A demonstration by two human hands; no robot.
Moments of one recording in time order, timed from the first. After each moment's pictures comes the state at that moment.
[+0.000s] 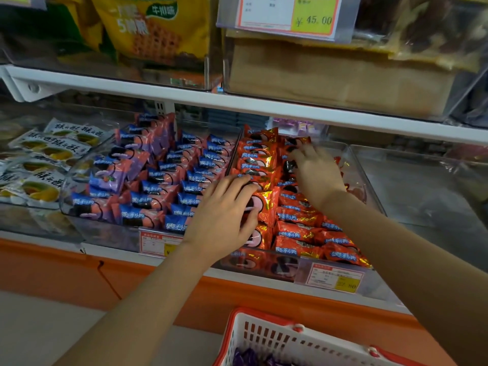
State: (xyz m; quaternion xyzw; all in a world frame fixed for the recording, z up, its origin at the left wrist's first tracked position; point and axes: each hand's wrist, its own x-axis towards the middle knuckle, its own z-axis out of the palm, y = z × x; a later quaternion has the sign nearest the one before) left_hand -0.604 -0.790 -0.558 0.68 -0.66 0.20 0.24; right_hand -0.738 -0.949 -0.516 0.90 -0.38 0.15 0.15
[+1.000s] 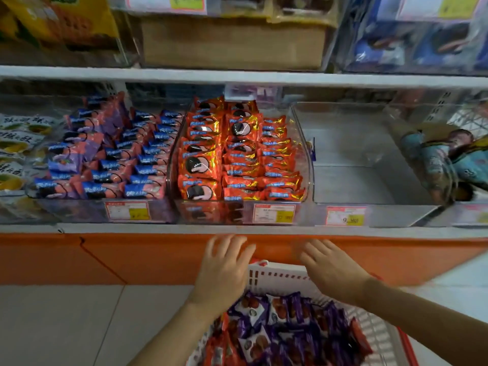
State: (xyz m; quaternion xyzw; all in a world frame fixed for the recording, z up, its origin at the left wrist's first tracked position) left_hand -0.725 -0.710 -0.646 0.64 -0.73 0.18 0.19; right_hand -0.945 -0.821 -0.627 0.98 -0.20 -0.01 0.09
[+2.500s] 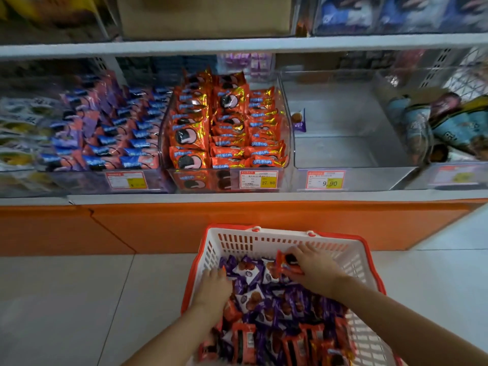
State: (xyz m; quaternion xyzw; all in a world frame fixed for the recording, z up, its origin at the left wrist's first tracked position) left_hand -0.767 -0.651 -0.698 0.67 -0.67 -0.12 -0.29; right_hand -0.970 -0.771 -0.674 0.89 -0.39 -0.11 -0.20
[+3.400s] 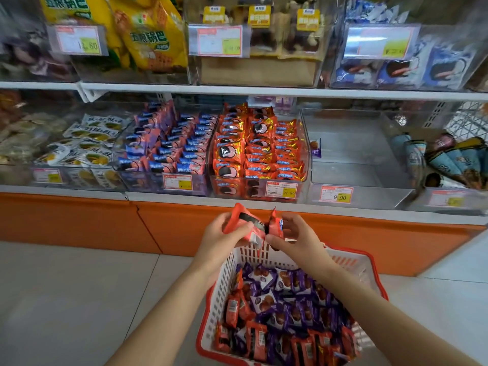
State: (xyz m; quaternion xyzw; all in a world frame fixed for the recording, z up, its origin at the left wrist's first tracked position) left_hand -0.758 -0.617 -0.532 0.62 -0.28 -0.45 0.58; right_hand -0.911 -0.706 -0.562 0.73 -0.40 0.24 -0.51
